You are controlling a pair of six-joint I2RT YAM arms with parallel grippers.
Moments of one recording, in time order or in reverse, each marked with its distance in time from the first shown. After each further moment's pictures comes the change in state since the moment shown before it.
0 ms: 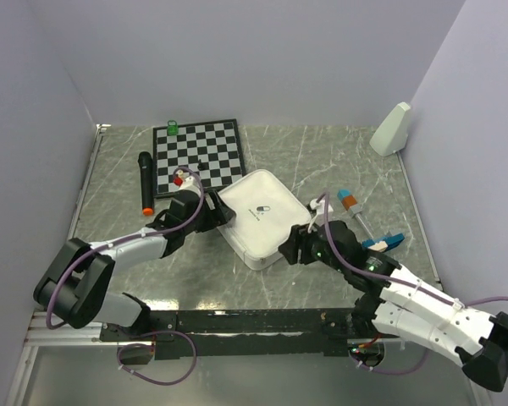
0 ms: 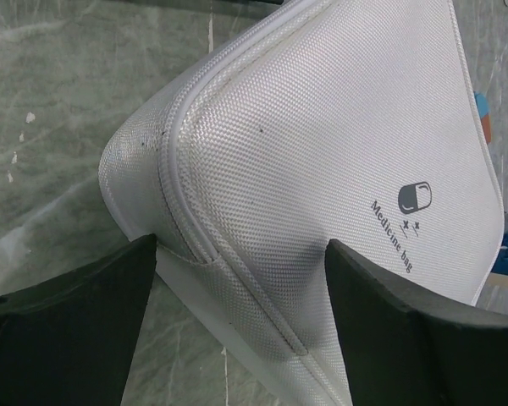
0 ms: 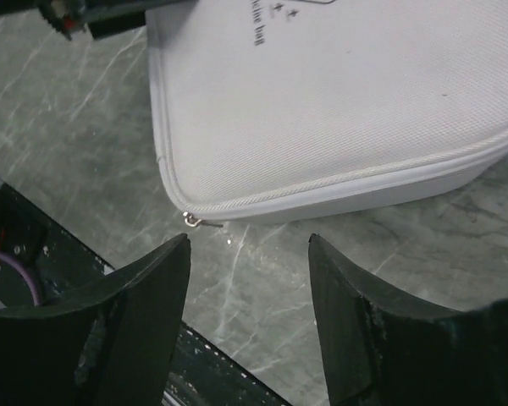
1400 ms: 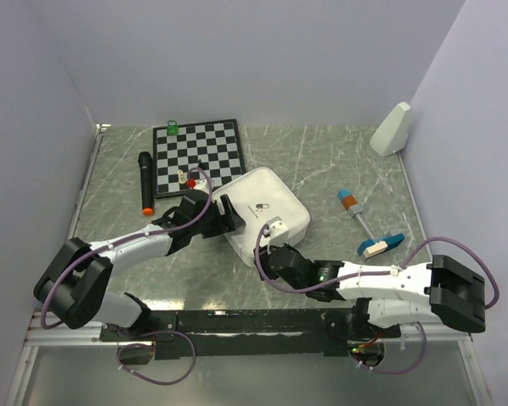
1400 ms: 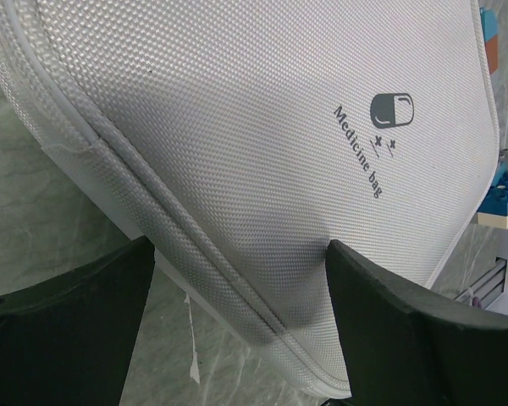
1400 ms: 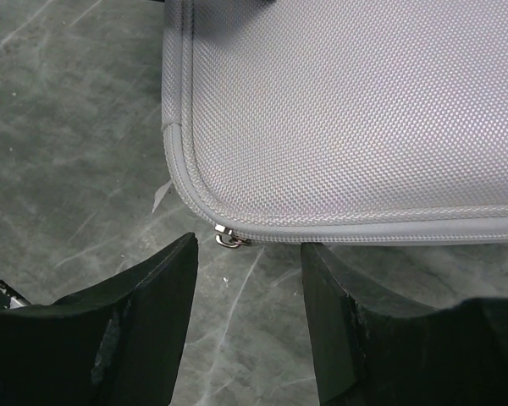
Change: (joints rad) left arm -0.085 -0.001 0.082 -0.183 0.057 -0.026; right arm 0.399 0.406 -0.048 0.385 0.395 -0.066
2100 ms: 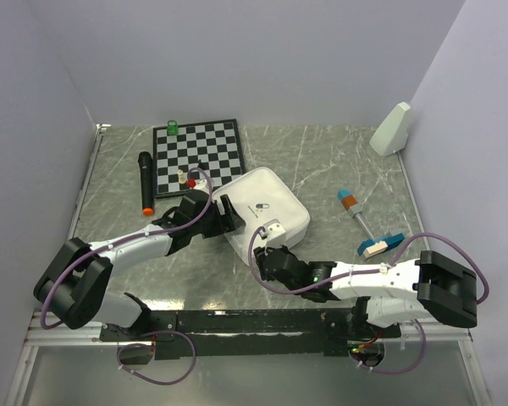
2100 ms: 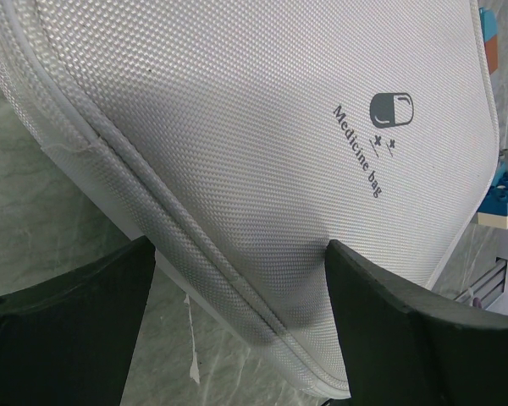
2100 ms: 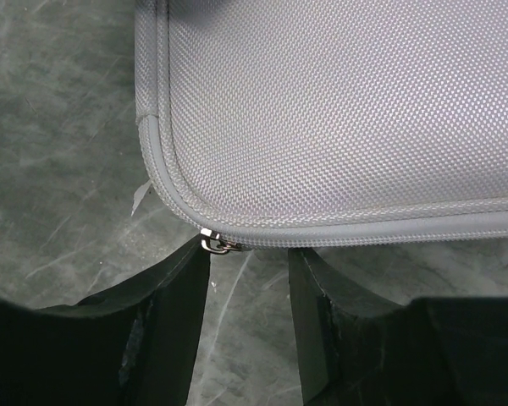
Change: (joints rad) left arm -0.002 -0.001 0.000 0.000 -0.003 0.000; right arm 0.010 0.073 0.004 0.016 0.057 0.014
